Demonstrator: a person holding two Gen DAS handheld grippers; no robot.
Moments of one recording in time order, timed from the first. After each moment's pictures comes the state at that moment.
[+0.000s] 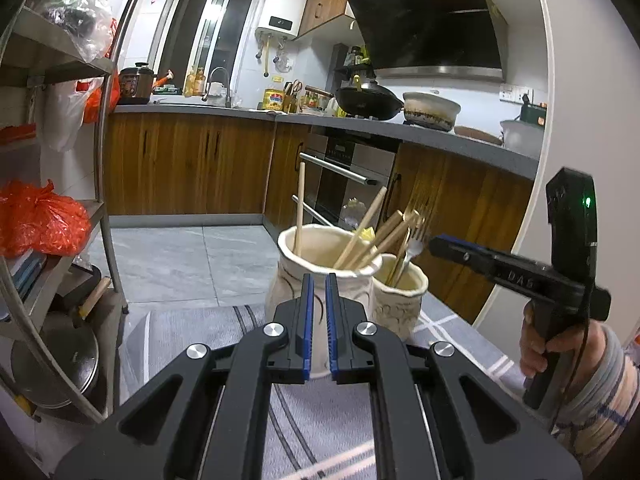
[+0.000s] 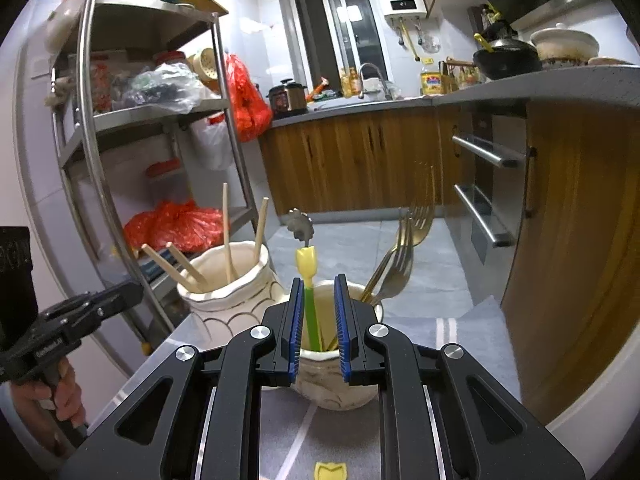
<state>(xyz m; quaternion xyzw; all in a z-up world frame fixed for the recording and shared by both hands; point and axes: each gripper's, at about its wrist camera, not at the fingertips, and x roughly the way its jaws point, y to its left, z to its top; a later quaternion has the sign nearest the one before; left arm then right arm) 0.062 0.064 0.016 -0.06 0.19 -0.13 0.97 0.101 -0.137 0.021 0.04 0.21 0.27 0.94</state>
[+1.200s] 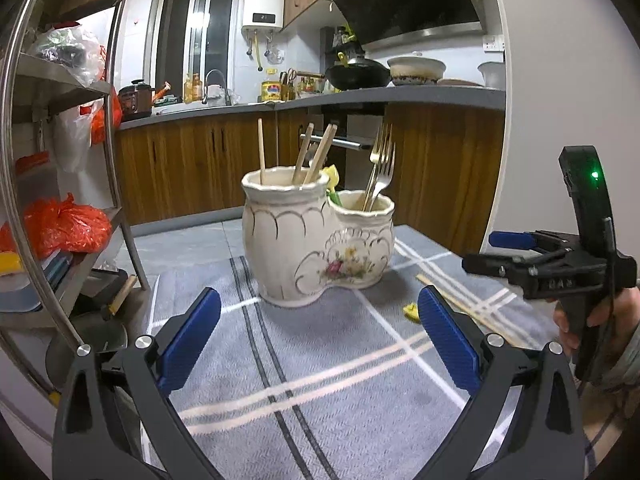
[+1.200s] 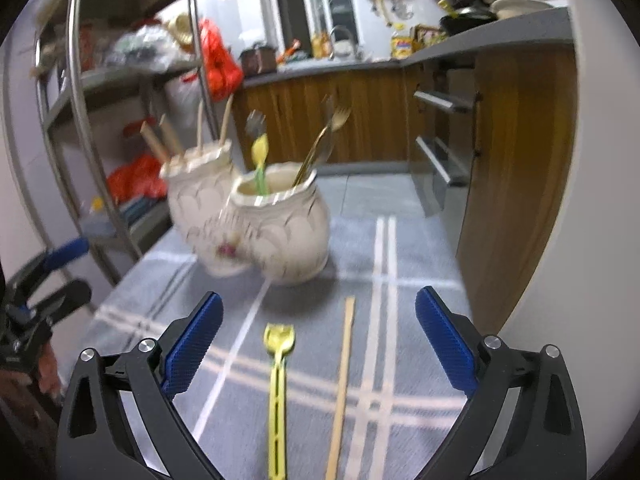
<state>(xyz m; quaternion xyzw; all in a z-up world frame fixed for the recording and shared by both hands) -0.004 0.013 -0.015 0.02 0.21 -0.10 0.97 0.039 -0.178 -0.036 0.00 0.30 0.22 0.93</state>
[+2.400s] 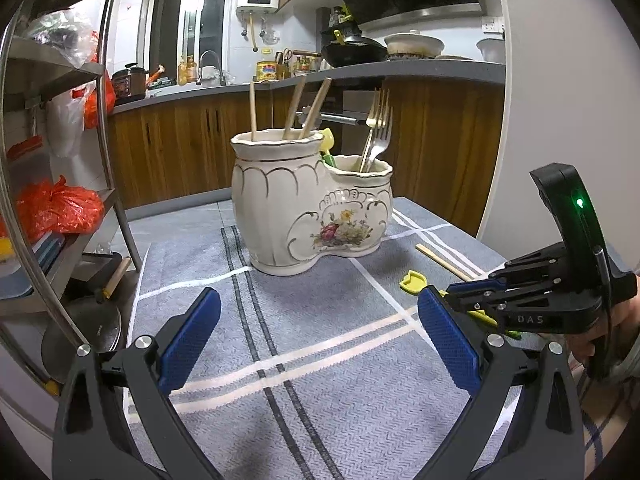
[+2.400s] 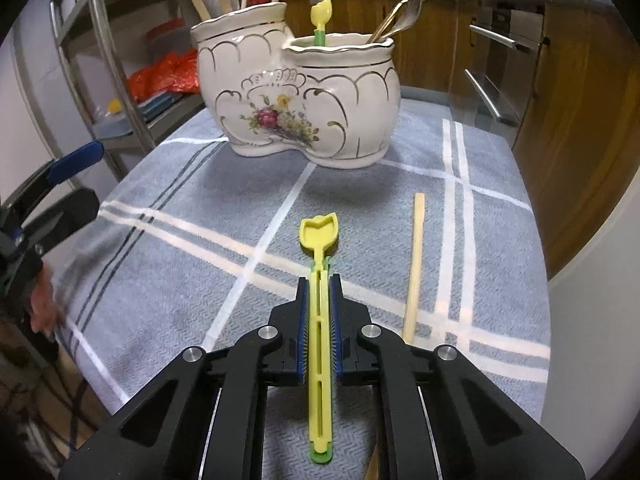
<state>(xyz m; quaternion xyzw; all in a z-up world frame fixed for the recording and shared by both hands) 0.001 0.006 -0.034 0.03 0.24 -0.10 0.96 0.043 -0.145 -0.077 -0.06 0.41 0.27 0.87</state>
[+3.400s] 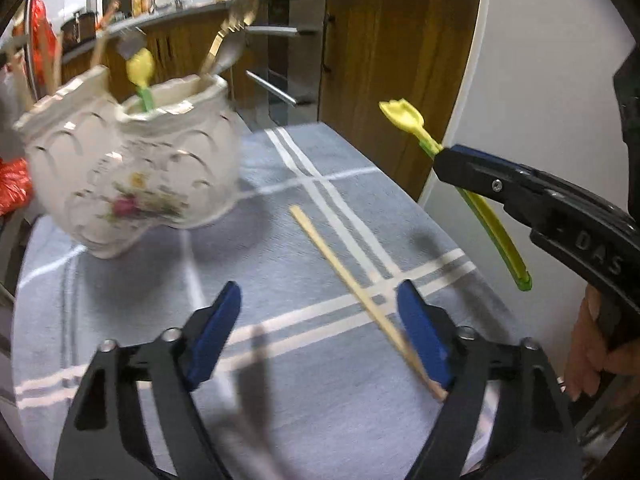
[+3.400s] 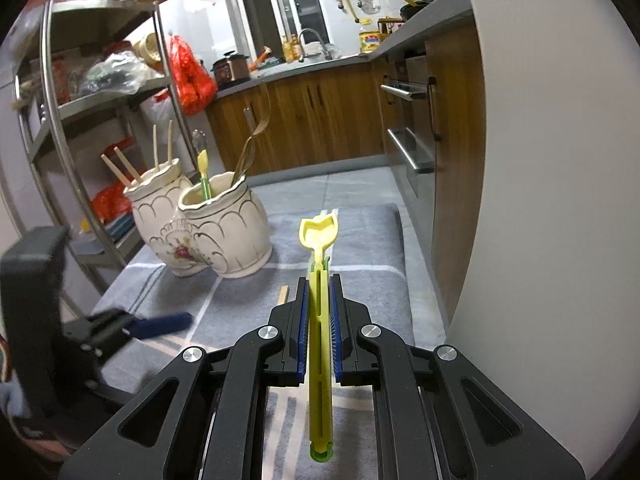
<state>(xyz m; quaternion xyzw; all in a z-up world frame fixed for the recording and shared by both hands) 0.075 -0.146 -0.062 0.03 0.41 -0.14 0.90 0.046 -0.252 -0.037 0.07 0.29 0.19 0.93</state>
